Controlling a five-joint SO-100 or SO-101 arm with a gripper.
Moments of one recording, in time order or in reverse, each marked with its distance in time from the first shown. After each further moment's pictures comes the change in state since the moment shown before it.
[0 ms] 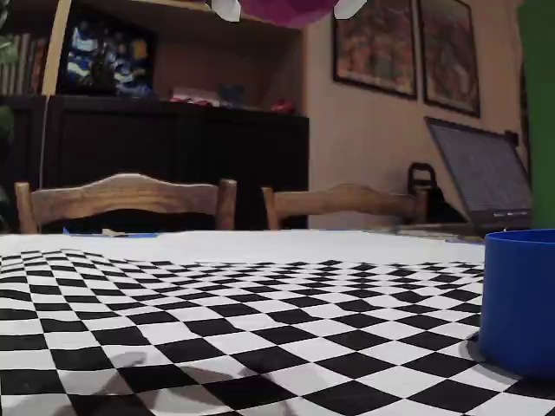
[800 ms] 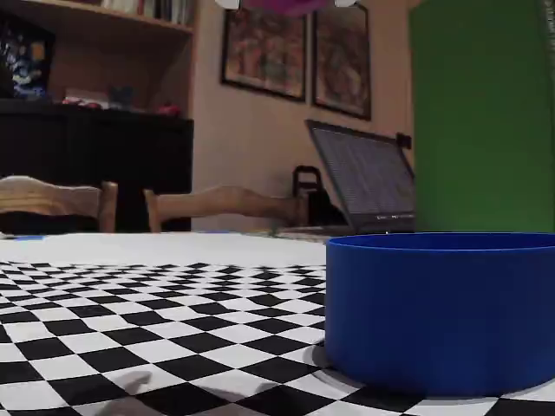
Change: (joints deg) arm 13.1 5.1 3.9 0.0 0.0
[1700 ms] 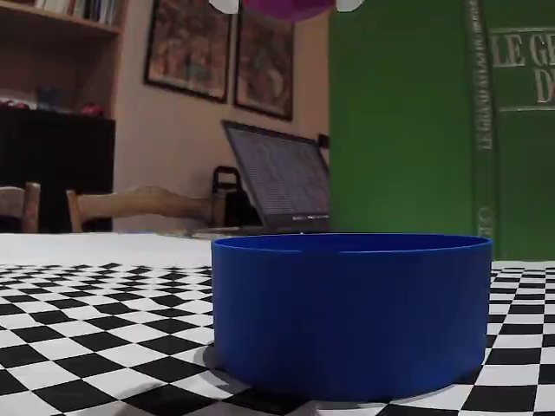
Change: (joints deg) arm 8.6 3.6 3.2 0.0 0.0
